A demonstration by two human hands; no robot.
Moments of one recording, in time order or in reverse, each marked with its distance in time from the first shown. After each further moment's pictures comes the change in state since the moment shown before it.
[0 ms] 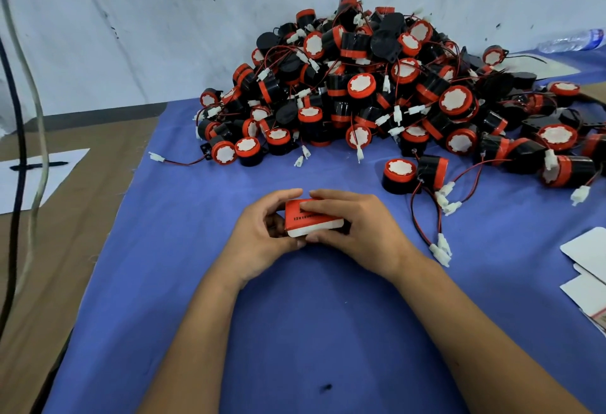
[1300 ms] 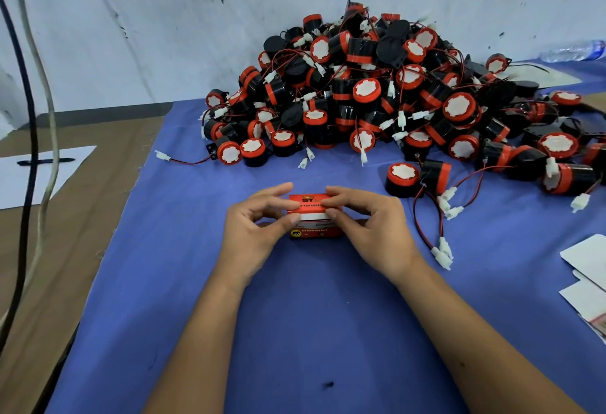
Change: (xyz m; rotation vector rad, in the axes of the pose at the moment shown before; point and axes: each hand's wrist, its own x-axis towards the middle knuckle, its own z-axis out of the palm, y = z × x) left_hand -0.004 0.001 -0.001 -0.067 0.259 0.131; right_hand -0.004 -0.003 0.006 0.276 0.282 0.174
